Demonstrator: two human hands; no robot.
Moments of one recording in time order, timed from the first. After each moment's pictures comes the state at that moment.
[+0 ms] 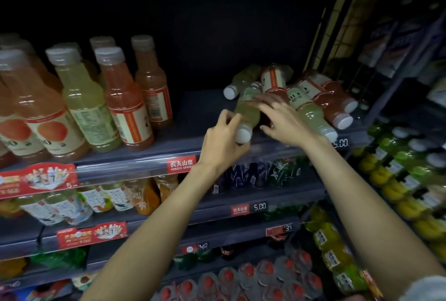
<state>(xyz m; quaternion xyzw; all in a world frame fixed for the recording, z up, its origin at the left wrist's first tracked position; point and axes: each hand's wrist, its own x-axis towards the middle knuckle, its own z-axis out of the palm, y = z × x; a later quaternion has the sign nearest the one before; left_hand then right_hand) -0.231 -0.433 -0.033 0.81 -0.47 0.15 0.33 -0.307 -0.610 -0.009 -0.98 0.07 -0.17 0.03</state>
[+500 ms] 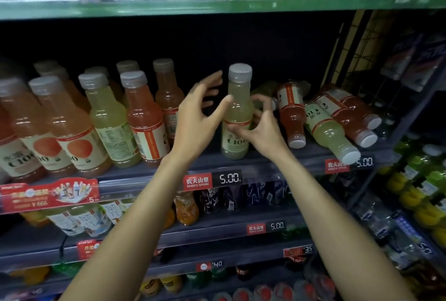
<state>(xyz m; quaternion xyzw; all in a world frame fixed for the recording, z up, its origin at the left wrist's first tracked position) -0.195 -0.385 0.046 0.69 -0.42 0.13 0.58 -0.261 -0.533 0.003 -0.79 0.07 -0.30 0.52</state>
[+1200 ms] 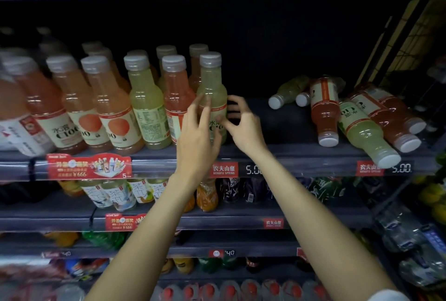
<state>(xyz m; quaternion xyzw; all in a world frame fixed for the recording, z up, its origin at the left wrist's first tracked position) -0.178 -0.331 -0.023 0.82 -0.35 0.31 0.33 -0.198 -0.460 -0.016 -0.81 0.06 -0.29 0.50</state>
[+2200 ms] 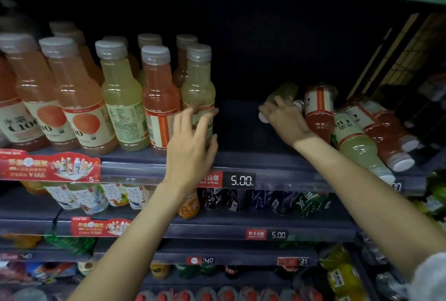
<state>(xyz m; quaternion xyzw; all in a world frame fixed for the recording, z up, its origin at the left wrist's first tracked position) -0.177 -0.353 -0.034 0.81 -0.35 0.36 0.32 -0.190 -0.605 -0.006 -0.95 0.03 -0.09 -0.31</state>
